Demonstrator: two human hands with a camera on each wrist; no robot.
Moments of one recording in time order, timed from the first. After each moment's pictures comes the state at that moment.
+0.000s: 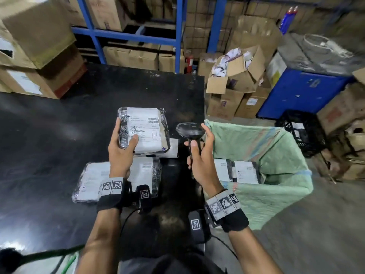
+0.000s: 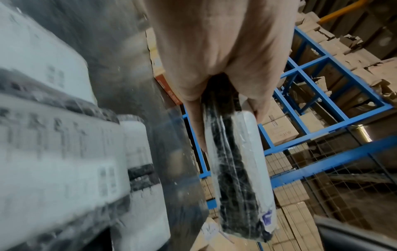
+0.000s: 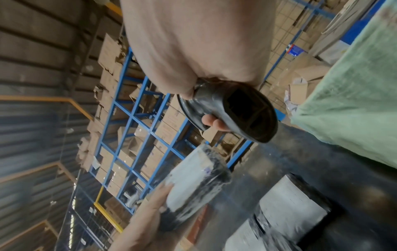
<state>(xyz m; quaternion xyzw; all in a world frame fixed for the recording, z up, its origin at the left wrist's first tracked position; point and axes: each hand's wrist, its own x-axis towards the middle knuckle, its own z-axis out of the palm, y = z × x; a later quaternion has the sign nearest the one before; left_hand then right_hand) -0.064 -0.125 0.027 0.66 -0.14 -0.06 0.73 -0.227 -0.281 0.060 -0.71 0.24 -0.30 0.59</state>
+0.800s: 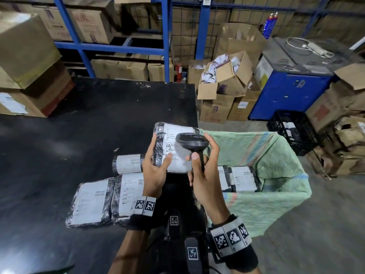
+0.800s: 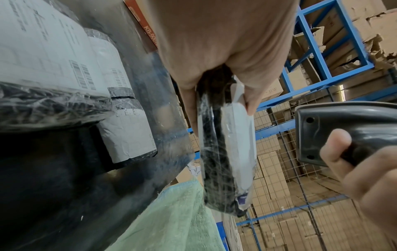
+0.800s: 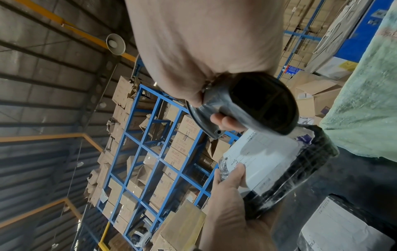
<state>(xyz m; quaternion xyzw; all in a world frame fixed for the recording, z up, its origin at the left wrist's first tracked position) -0.118 -0.197 0.026 0.63 -0.20 -0.14 0.74 -0.244 -0.266 0.099 -0.69 0.24 -0.33 0.60</state>
